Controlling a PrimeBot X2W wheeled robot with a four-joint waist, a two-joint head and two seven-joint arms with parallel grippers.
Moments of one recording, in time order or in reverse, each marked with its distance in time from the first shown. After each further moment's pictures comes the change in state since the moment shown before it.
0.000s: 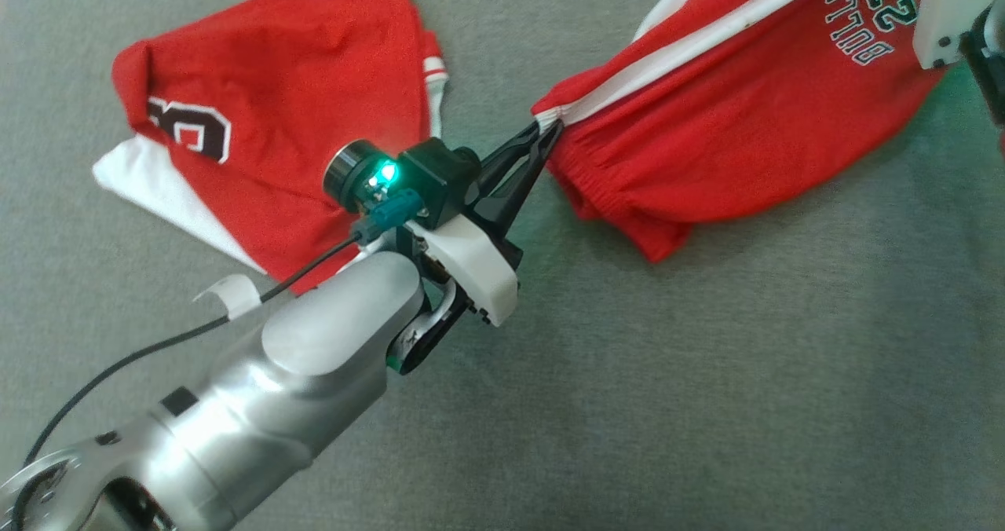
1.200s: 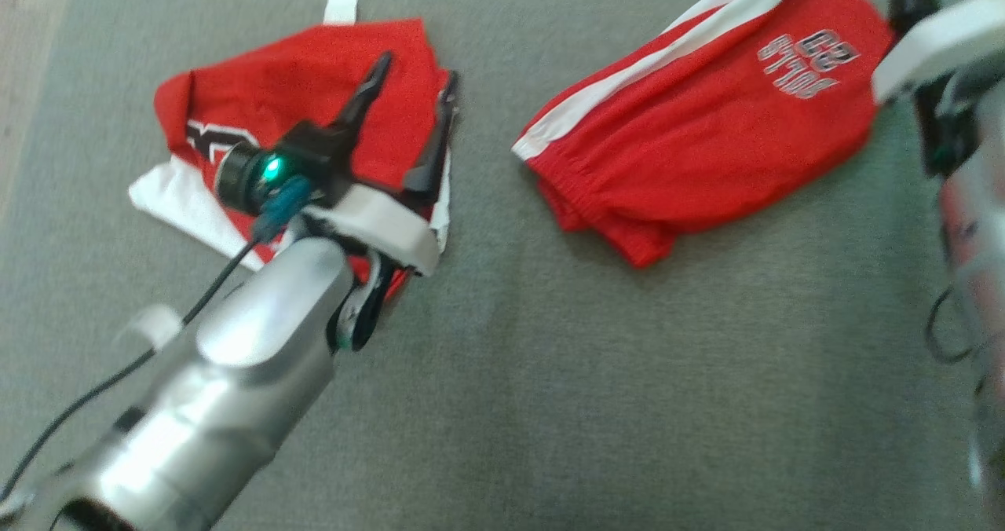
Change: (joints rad) left arm 0.058 0.017 0.197 0.094 0.019 0.088 -0.108; right arm 0.061 0.103 -0.169 0.110 0.079 0.000 -0.374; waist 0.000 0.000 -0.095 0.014
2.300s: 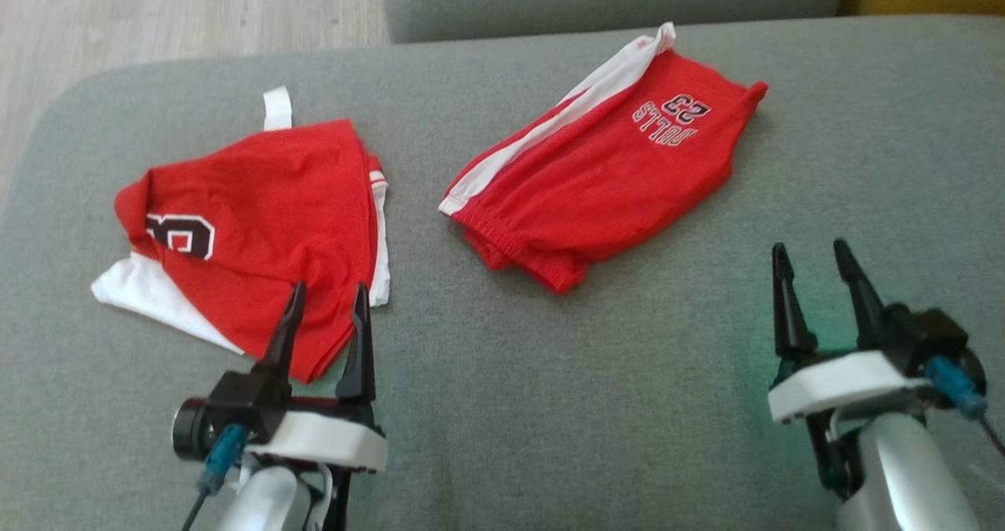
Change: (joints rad) left arm 0.694 -0.094 0.565 -0.242 0.381 -0.053 0.000; right arm 0.876 0.205 -0.099 -0.681 -0.040 0.000 0.007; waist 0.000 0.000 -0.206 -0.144
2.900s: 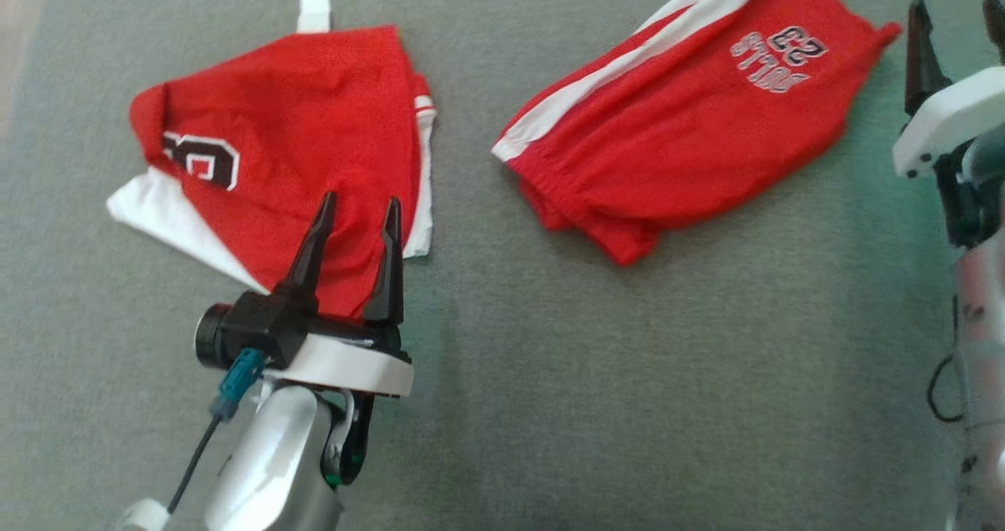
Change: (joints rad) left arm -0.160 -0.087 0.050 0.038 0.080 -0.105 0.000; right arm -0.556 -0.158 -0.121 0.217 -0.087 0.000 0.349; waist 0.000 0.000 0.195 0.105
